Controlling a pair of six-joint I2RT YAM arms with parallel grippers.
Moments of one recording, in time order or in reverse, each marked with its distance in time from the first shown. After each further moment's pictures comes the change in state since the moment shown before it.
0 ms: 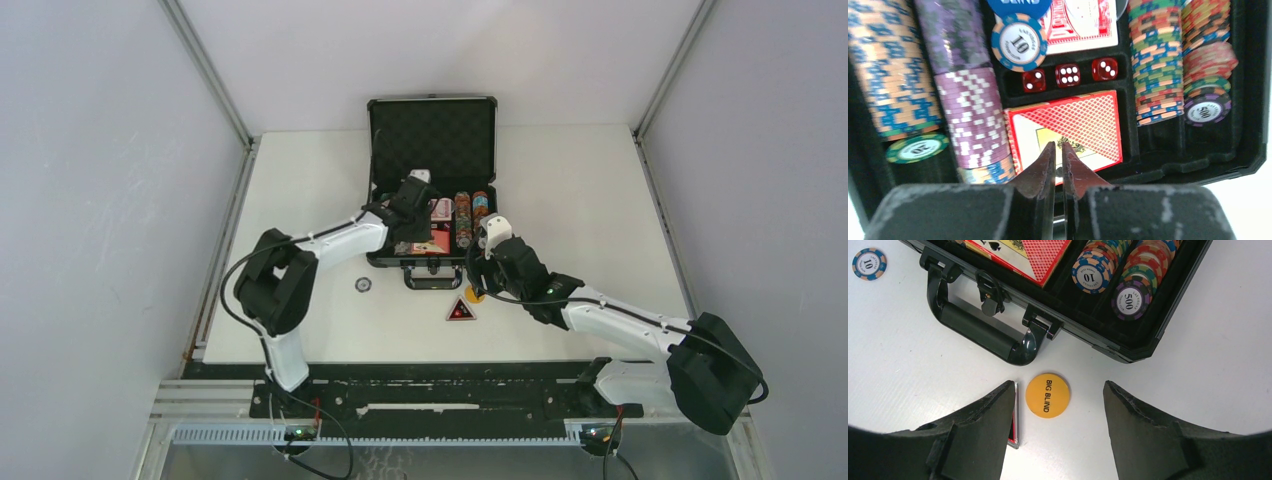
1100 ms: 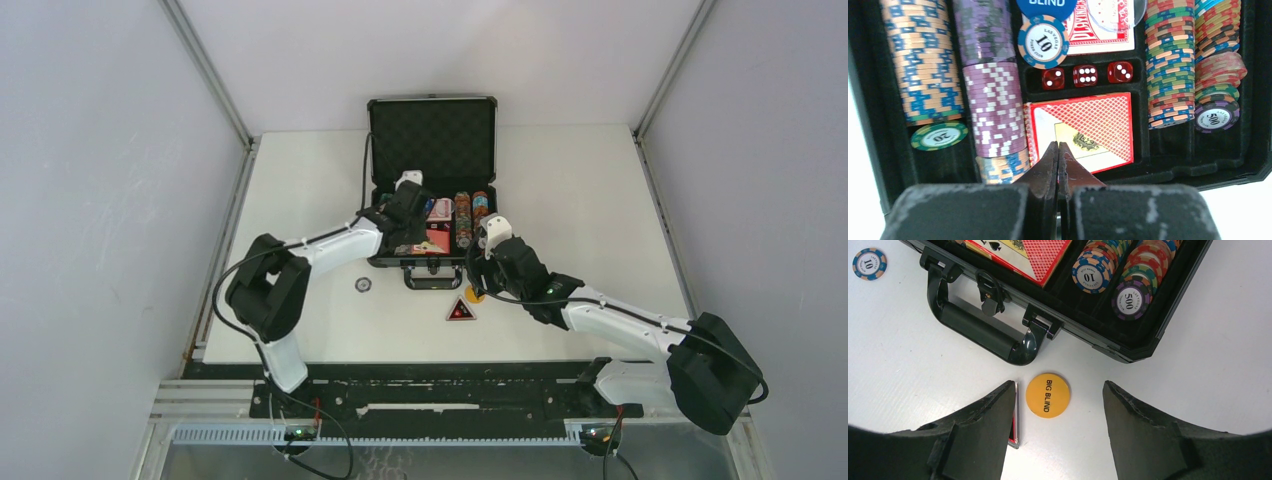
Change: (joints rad) left arm -0.002 -0.057 -0.070 0.041 -0.078 -0.025; right arm 0.000 0.000 0.000 0.000 -0.001 0.001
